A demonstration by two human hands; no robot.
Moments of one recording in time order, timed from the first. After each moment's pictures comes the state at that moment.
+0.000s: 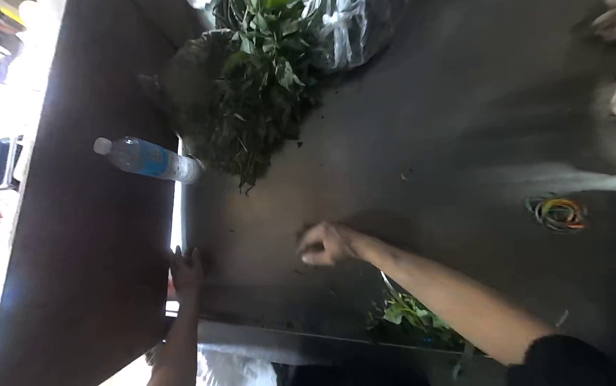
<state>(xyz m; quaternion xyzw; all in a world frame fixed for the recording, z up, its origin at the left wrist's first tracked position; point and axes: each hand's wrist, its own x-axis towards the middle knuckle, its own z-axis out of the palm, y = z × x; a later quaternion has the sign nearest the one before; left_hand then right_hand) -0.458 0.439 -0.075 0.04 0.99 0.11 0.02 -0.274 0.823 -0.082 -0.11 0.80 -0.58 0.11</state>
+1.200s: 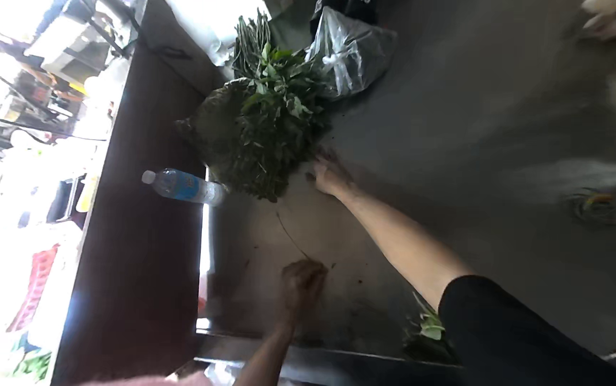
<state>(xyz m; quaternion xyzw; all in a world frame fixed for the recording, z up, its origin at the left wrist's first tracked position) -0.342 0.580 -0.078 0.45 0.85 0.25 0.11 -0.429 0.890 -0.114 0.16 0.94 -0.29 -0.04</state>
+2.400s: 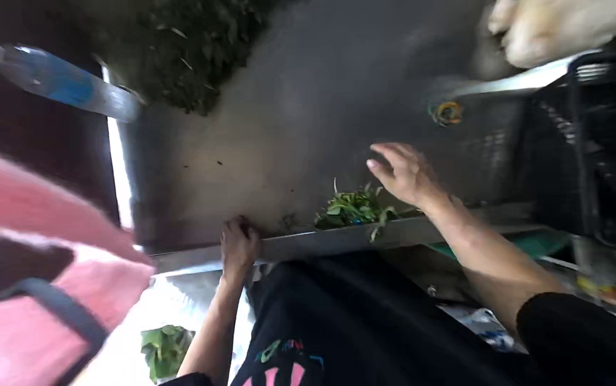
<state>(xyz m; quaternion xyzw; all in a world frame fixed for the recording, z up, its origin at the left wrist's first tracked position) -0.245 0.530 -0.033 0.19 0.94 0.11 0.27 -0.052 0.880 -0.028 0.28 0.92 -0.27 0.02</state>
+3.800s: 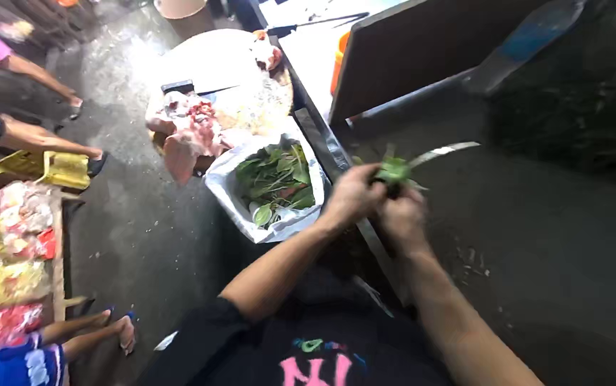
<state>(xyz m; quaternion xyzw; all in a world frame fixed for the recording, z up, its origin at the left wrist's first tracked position) -0.156 0.356 0.112 -0.05 0.84 0.55 0.03 -0.162 0.482 0.102 -0.05 0.88 -0.48 0.03</state>
